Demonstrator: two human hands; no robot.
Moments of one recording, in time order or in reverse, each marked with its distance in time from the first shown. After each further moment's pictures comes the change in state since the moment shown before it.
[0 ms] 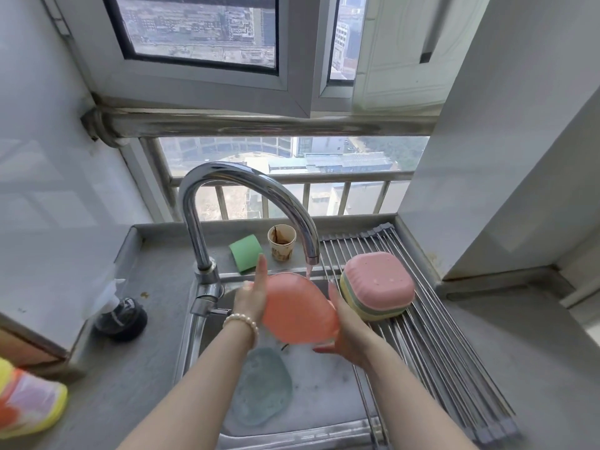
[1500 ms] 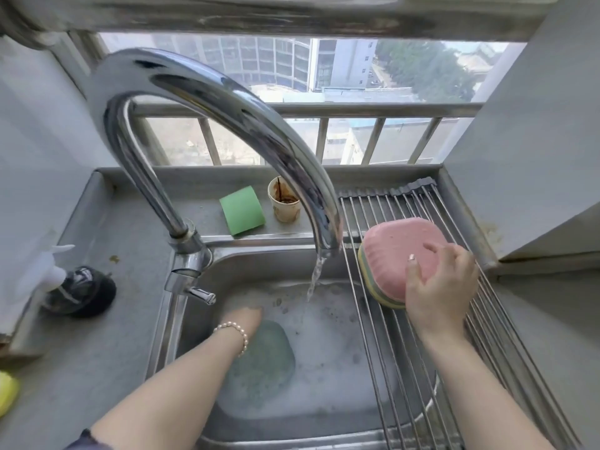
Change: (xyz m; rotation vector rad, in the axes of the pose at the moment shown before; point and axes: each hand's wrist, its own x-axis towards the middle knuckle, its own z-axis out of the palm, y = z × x) left_hand 0.110 -0.159 0.011 1.512 -0.422 0.075; right_hand 0.040 -0.003 -0.093 -0.916 1.149 -0.673
